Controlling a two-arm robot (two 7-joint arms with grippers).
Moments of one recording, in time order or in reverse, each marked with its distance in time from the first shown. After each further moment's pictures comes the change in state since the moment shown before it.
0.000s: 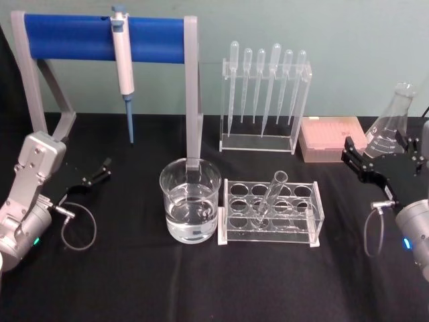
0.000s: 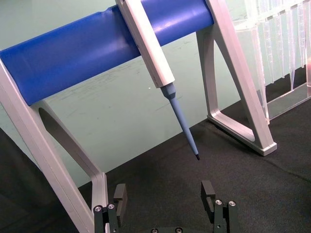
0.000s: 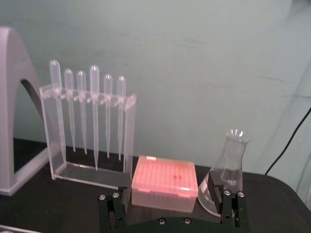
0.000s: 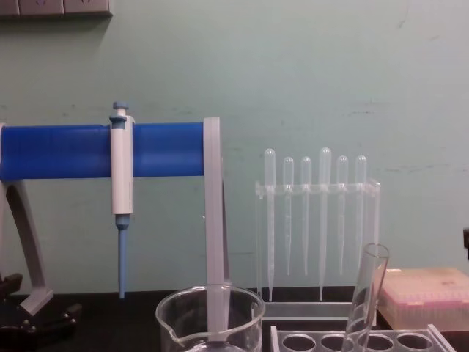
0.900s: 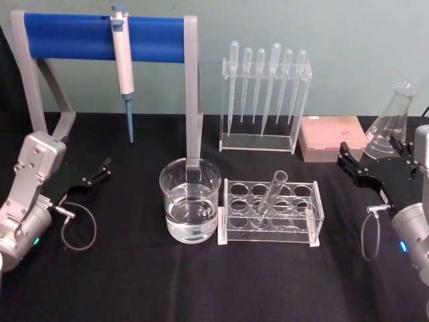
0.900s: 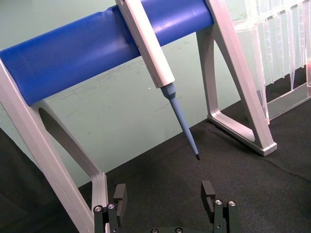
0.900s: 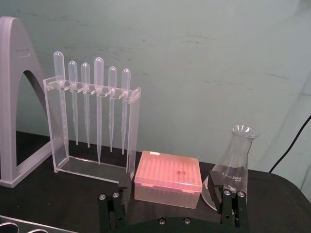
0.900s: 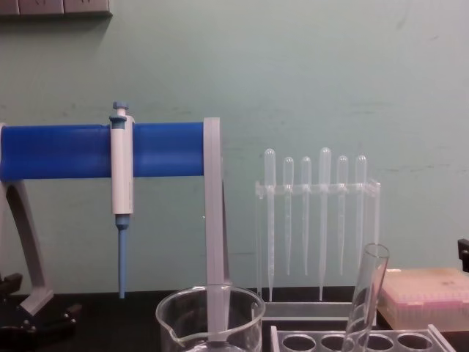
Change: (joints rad) left arm 0.000 0.000 0.000 0.000 0.000 0.000 0.000; right arm 0.005 -0.007 -0.006 0.033 -0.016 -0.012 0.019
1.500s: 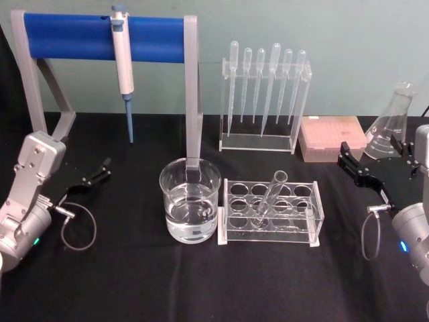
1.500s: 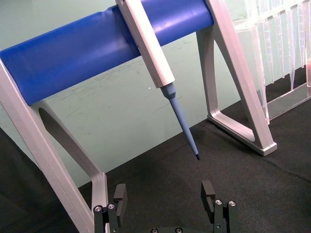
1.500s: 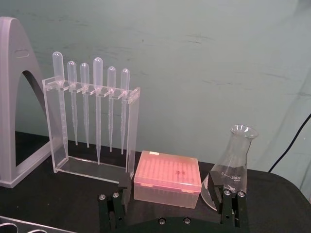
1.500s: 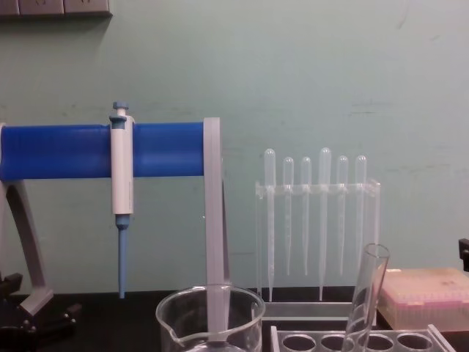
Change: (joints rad) left arm 0.000 0.000 0.000 0.000 0.000 0.000 0.000; right arm -0.001 0.000 0.001 -0.002 0.001 0.002 -0.002
